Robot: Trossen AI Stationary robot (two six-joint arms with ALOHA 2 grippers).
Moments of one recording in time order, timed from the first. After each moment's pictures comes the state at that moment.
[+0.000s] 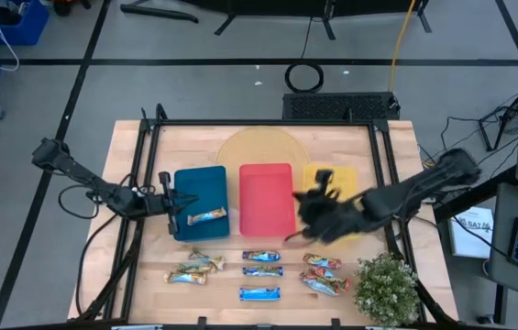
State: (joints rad) left arm -0.52 0.52 0.04 0.59 -0.69 0.42; right arm 0.45 1.47 1.34 -0.79 0.86 0.07
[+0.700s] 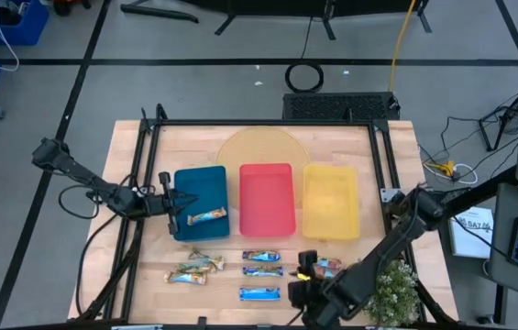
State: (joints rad) left arm -0.52 0.52 0.04 0.59 -0.69 0.44; right arm 0.77 1.96 1.59 -0.90 0.56 0.51
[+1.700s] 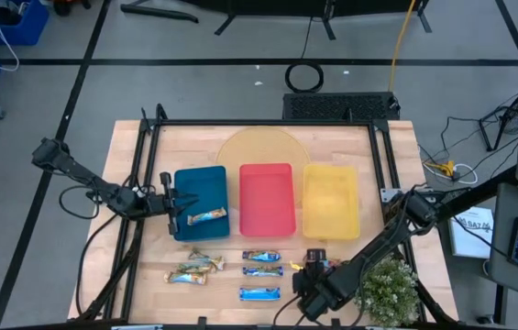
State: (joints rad) left arm -0.52 0.52 0.04 0.57 -0.69 0.36; right arm 0.73 2.01 1.41 -0.90 0.26 0.72
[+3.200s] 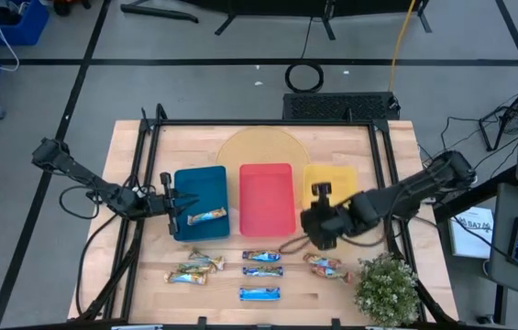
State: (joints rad) left arm -0.52 0.52 0.04 0.56 -0.69 0.36; right arm 0.39 1.49 1.28 -1.05 0.46 0.14
